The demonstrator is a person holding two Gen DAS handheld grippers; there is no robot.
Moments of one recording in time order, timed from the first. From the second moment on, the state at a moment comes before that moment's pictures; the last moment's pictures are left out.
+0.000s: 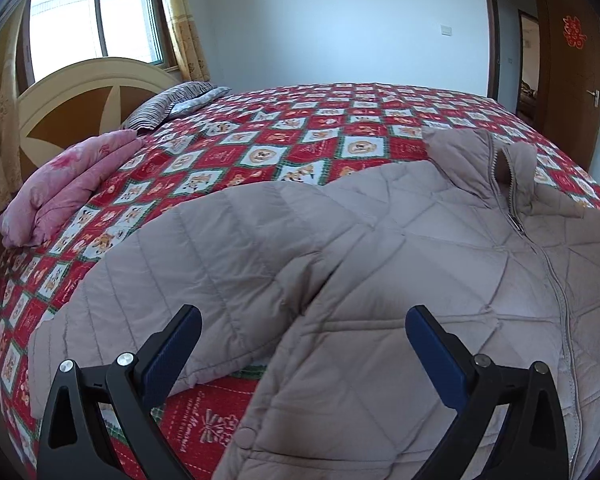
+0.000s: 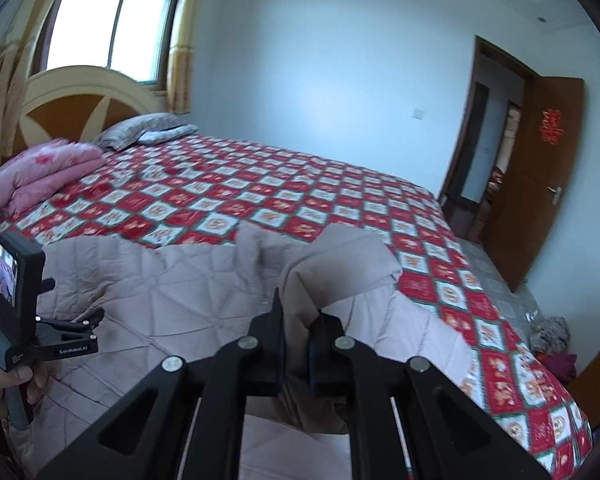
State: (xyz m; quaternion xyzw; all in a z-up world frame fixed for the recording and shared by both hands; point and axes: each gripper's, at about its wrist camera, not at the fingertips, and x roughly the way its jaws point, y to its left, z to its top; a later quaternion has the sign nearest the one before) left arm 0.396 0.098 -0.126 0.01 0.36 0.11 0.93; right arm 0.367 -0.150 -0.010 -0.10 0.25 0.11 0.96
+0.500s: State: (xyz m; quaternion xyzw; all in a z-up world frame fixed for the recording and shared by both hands) left arm 0.391 0.106 -0.132 0.02 0.36 0.14 0.92; right arm 0.419 -0.065 -0.124 -0.09 0.36 0.18 0.91
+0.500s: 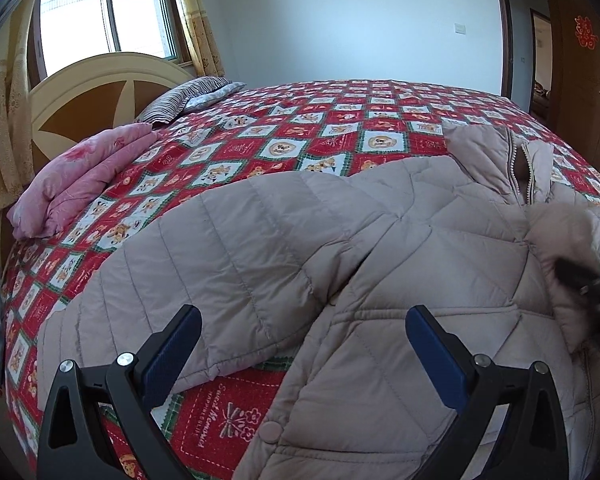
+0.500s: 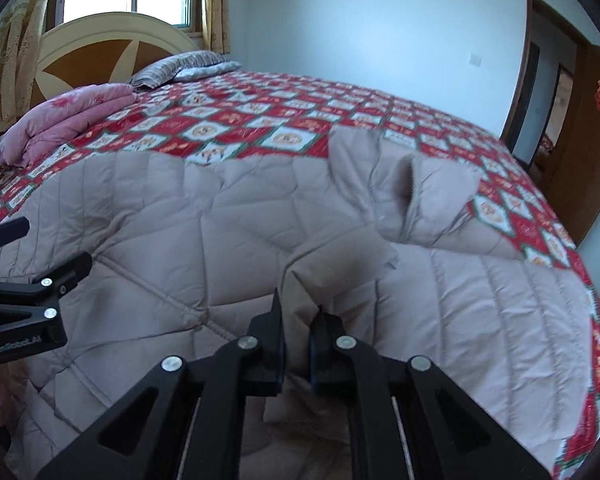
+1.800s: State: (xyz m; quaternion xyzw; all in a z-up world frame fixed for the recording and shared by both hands) left arm 0.481 0.014 -0.177 0.06 0.38 0.14 0.91; right arm 0.452 -0.277 -0.159 0.03 0.39 -0.03 0.92
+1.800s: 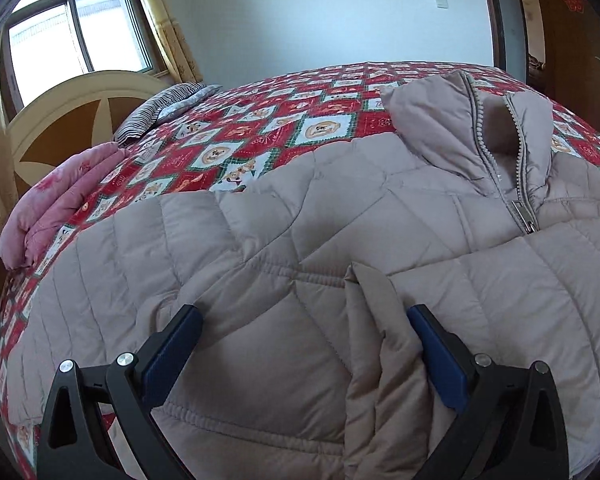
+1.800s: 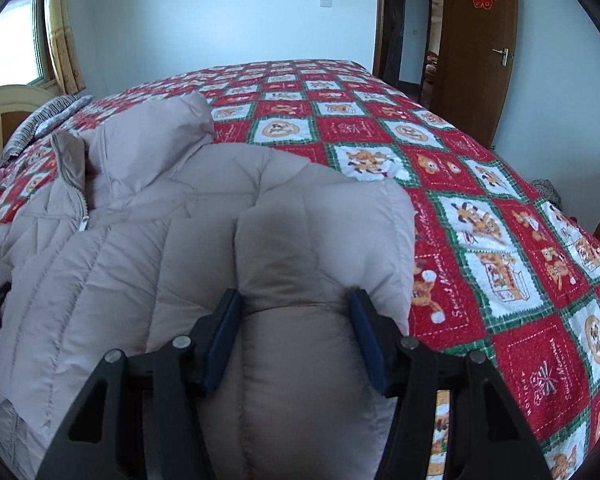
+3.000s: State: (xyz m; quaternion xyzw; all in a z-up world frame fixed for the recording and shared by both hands) left arm 0.480 0.021 -0.183 0.05 0.39 0.15 0.91; right arm 0.453 -0.186 -0.165 -0.04 0.41 0.07 0.91
